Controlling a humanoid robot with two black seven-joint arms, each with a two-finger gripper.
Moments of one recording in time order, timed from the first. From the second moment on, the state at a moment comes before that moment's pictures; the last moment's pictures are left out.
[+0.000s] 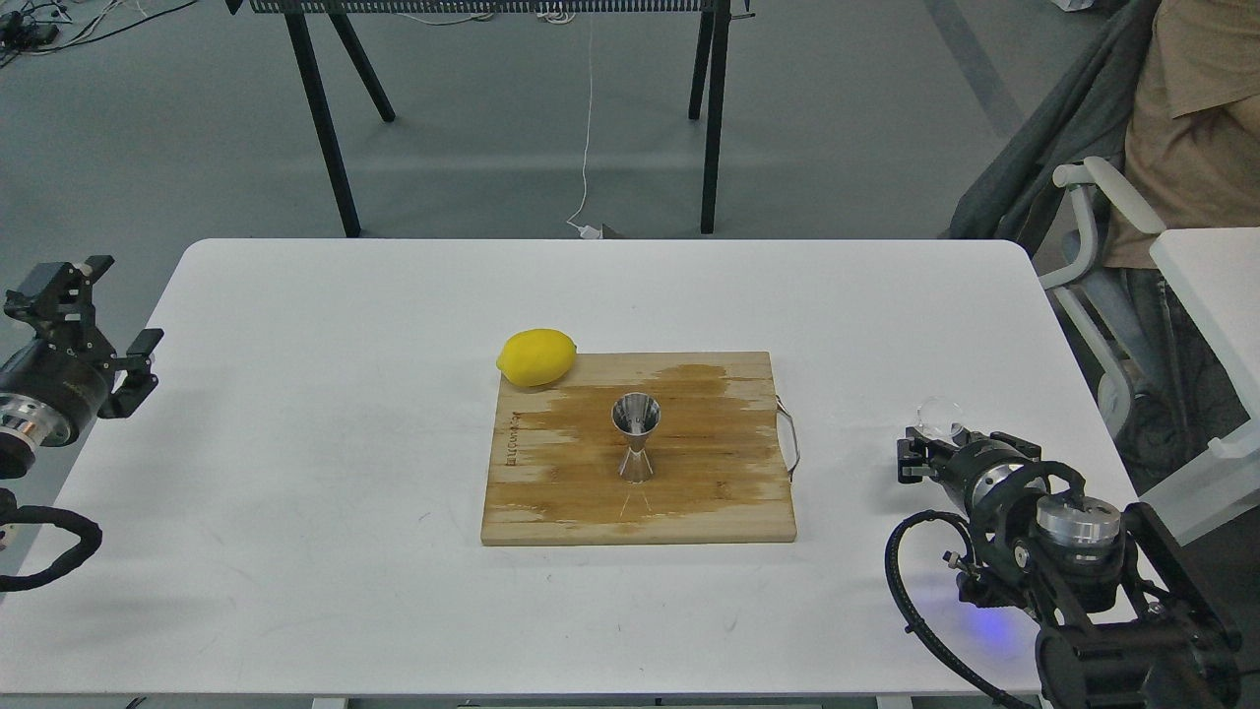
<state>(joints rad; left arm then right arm) -0.54 0.56 -0.74 -0.35 0.36 -0.49 -0.49 0.14 -0.07 1.43 1.19 0.31 -0.49 0.04</state>
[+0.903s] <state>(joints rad) -0.54 0.56 -0.74 -0.35 0.36 -0.49 -0.49 0.14 -0.07 1.42 1.21 0.31 -0.49 0.04</state>
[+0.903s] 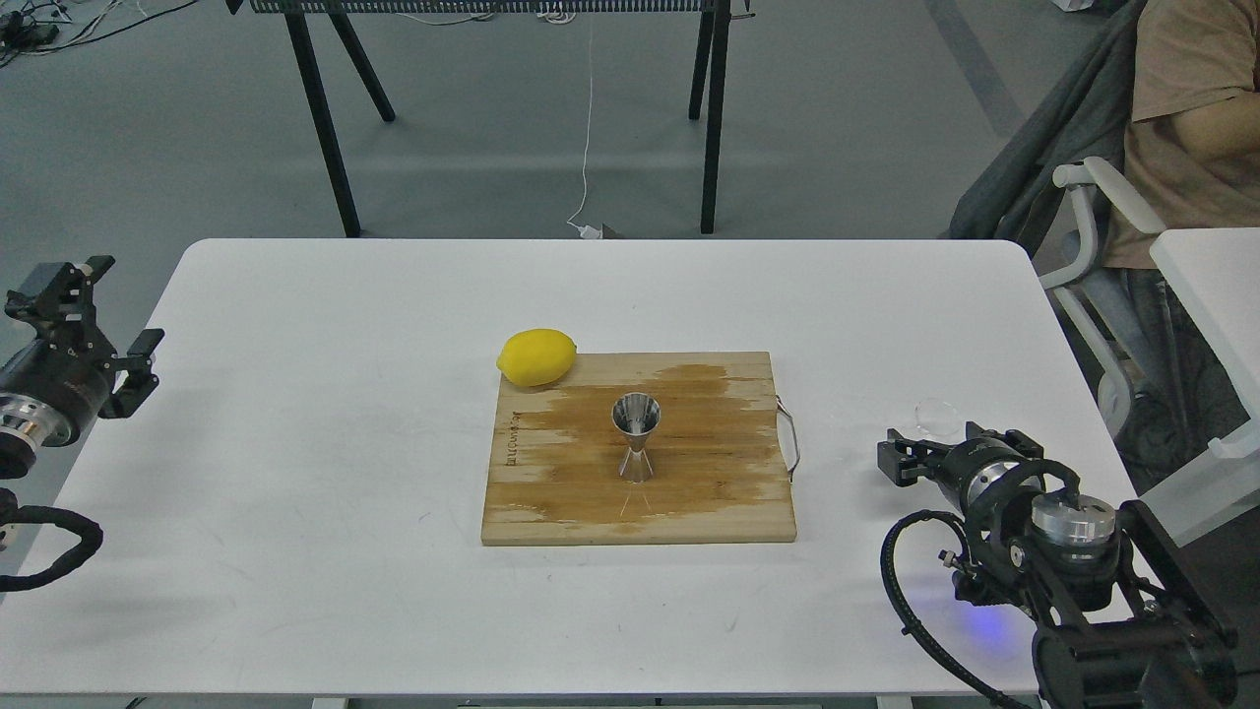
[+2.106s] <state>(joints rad) -0.63 0.55 -0.74 -0.28 0.32 -0.49 -0.49 0.34 -0.46 1.32 1.19 0.17 0.07 -0.05</state>
